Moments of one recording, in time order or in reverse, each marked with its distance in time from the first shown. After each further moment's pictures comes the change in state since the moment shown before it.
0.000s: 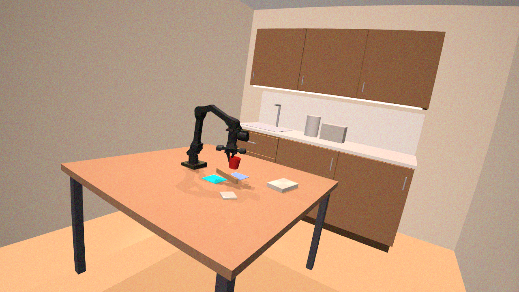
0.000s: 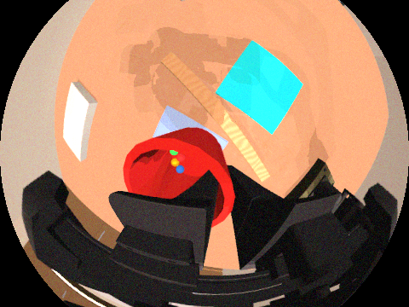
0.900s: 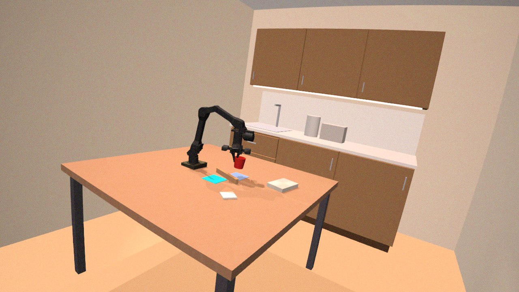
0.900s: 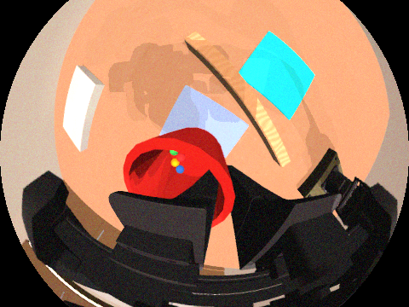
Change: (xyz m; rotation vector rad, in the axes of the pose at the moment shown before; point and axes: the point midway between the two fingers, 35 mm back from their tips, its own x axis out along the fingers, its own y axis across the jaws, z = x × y) arm 0.003 0.030 -0.030 -0.009 0.002 -0.001
